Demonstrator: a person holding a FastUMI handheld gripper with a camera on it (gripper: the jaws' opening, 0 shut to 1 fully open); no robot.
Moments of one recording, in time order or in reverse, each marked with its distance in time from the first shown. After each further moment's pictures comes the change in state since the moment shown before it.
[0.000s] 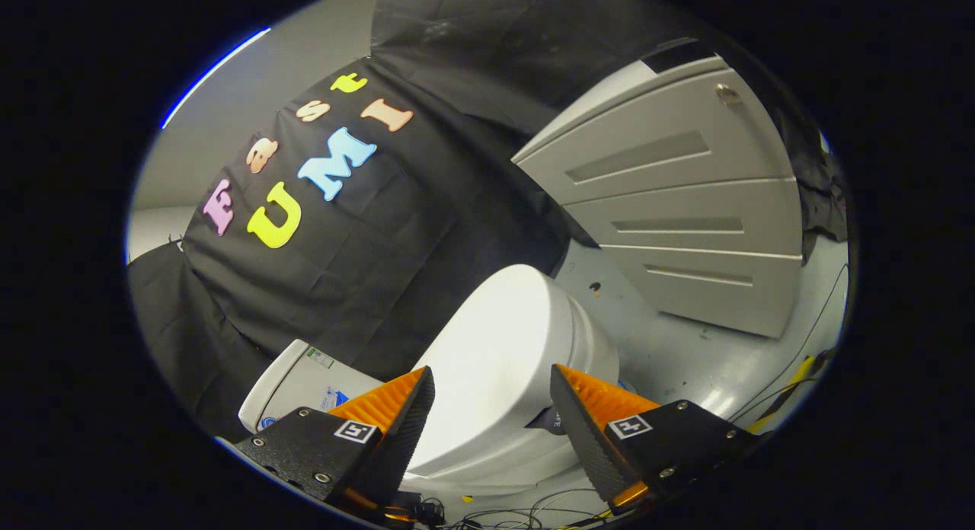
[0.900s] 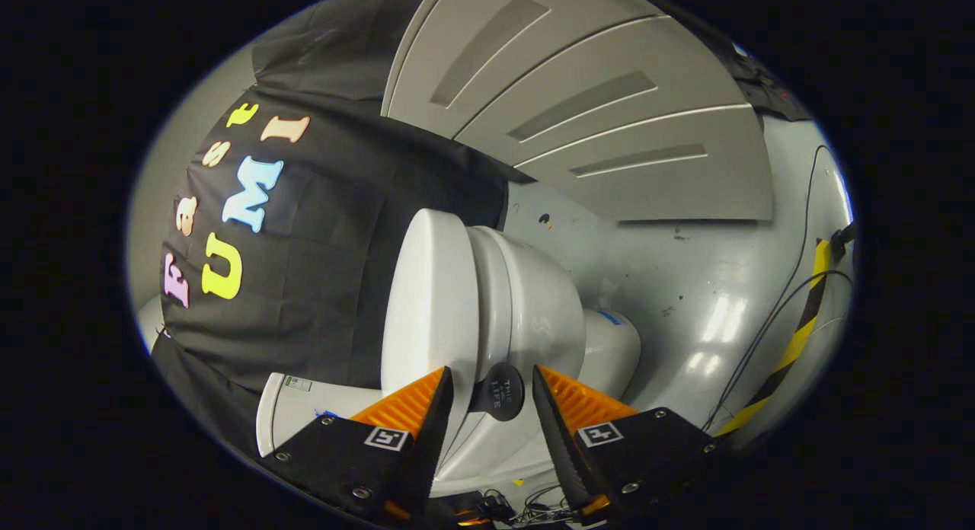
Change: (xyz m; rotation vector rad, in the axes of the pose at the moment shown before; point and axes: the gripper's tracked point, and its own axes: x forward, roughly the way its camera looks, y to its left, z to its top) arm 0.043 -0.054 -0.055 0.303 0.113 -0.100
